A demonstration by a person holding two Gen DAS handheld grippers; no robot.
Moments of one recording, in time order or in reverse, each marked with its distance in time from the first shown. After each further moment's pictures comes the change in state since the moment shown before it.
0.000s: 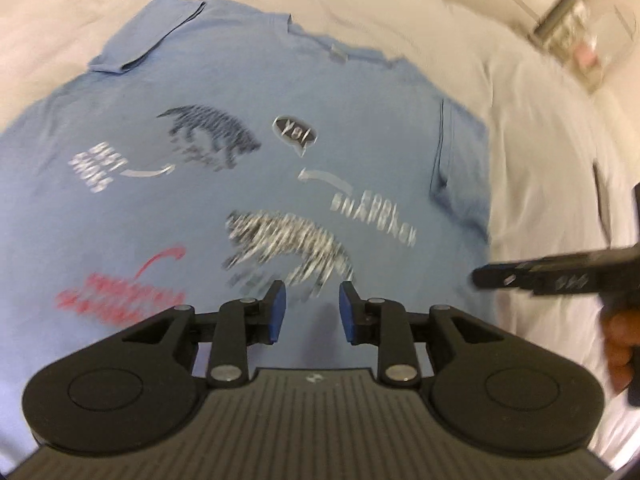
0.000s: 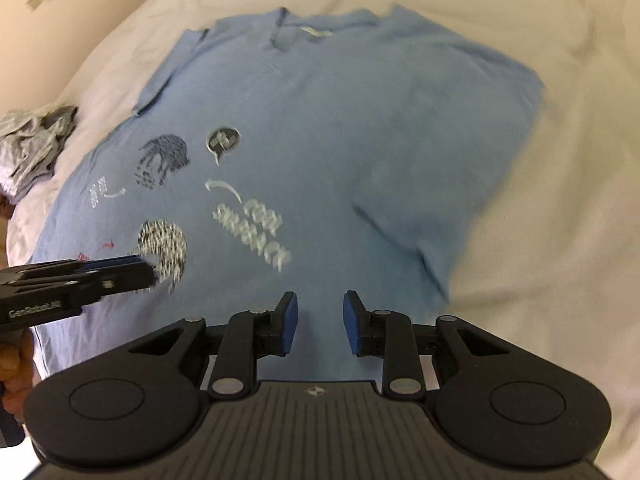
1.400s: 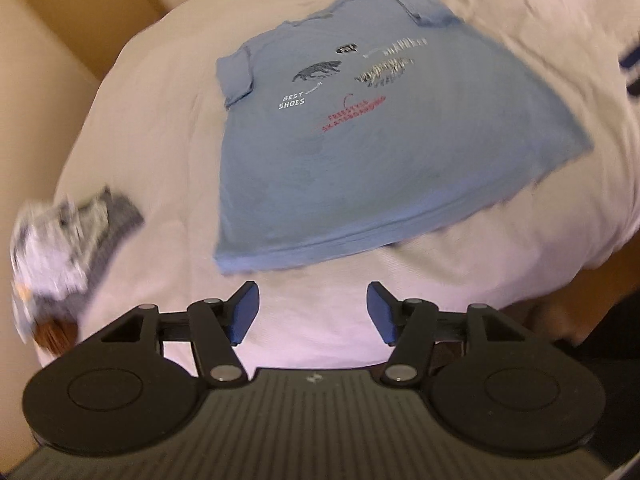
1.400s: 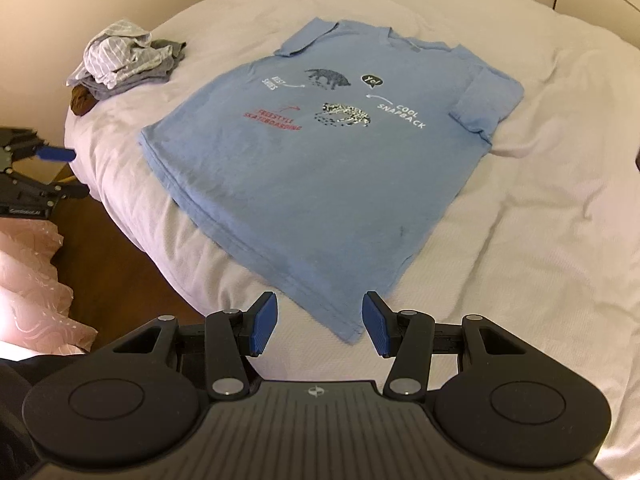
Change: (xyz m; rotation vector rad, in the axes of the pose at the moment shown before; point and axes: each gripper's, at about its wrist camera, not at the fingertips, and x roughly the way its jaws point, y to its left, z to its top) left arm -0.228 0.101 -0.166 0.777 0.010 0.368; right arm -0.139 0.200 -0.251 -0.192 -0.120 -0.122
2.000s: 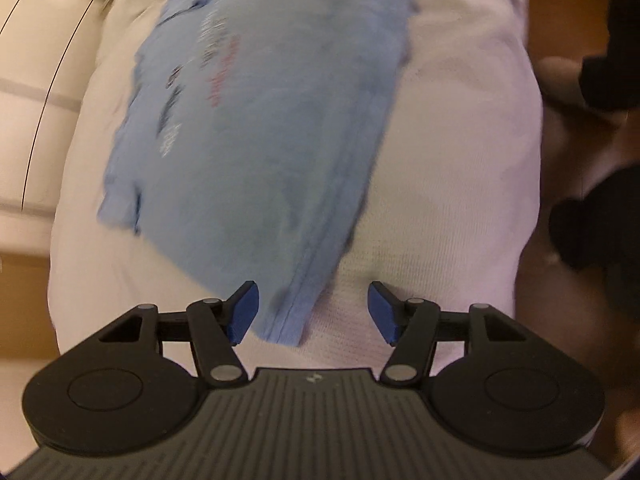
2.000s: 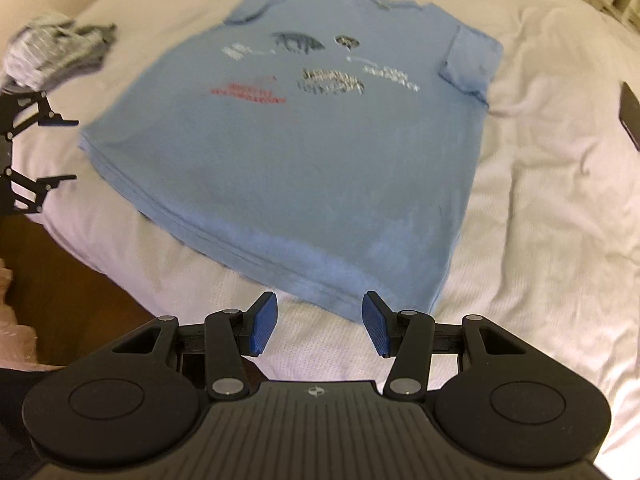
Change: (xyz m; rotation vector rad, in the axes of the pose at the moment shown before) left arm 0.153 0.046 -0.067 0.947 -0.246 -0.054; right arm 0.077 0.078 0.033 0.170 0.118 -0.229
